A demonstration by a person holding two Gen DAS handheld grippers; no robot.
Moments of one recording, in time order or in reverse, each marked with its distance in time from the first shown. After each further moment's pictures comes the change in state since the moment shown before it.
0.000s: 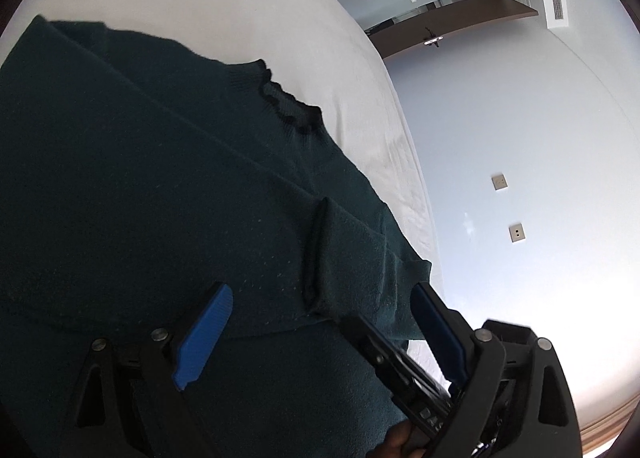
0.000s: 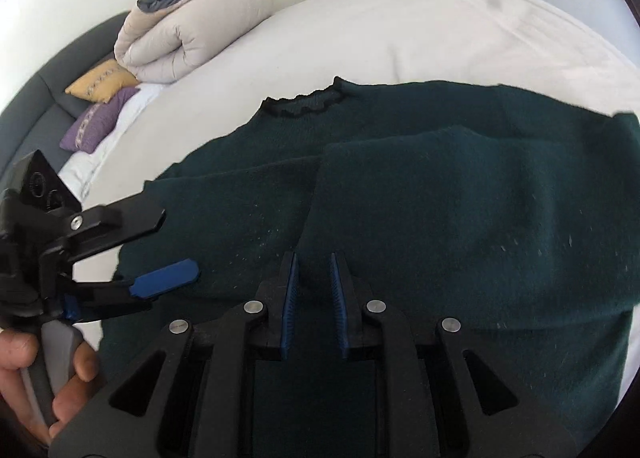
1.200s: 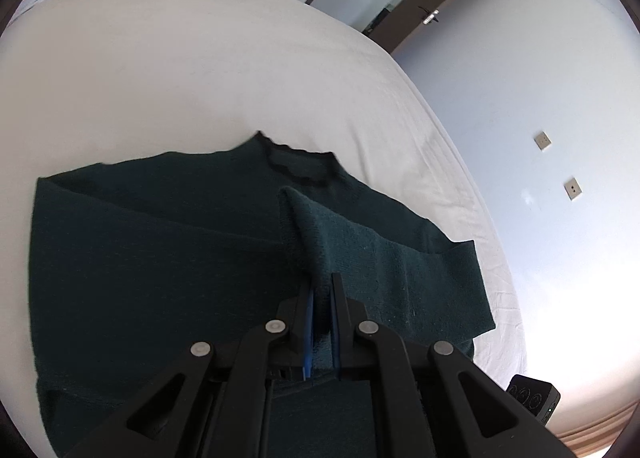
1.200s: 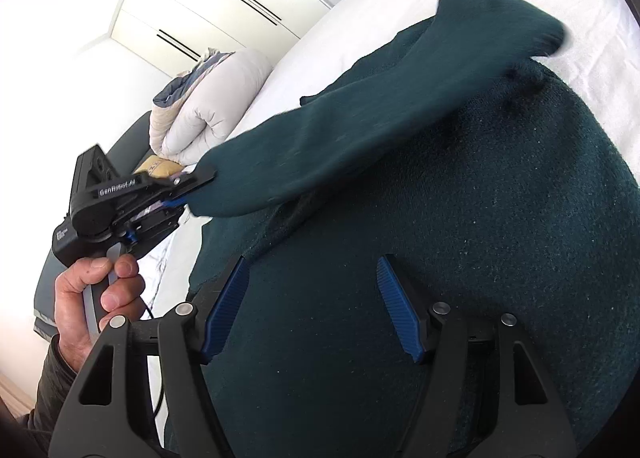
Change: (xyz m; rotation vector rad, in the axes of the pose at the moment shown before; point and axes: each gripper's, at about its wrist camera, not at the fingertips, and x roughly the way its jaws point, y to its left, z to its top) left arm -0.004 -0.033 0.034 0.224 -0.053 0.259; right arm -0.054 -0.101 -0.079 0.294 -0.161 0.262
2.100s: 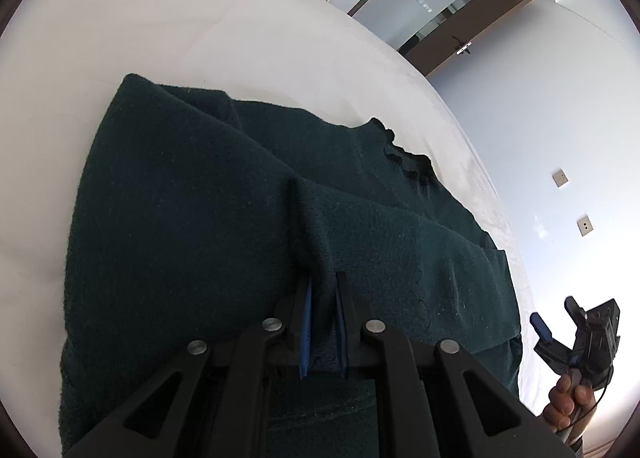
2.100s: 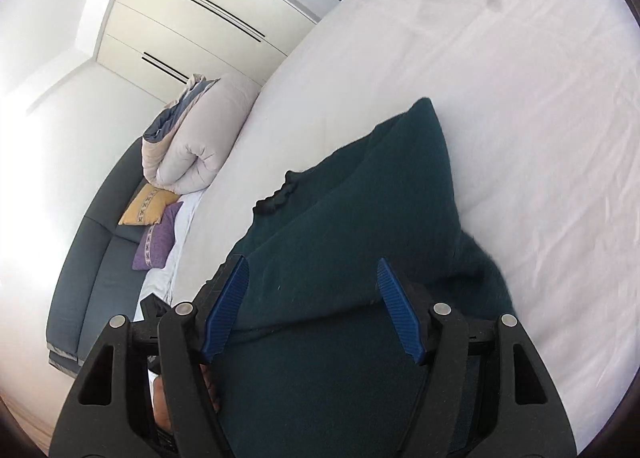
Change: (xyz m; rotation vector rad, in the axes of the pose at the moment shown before) left arm 0.012 0.100 -0.039 -0.104 -0.077 0.000; right arm -0.046 -0.012 0.120 0.067 -0.016 -0.024
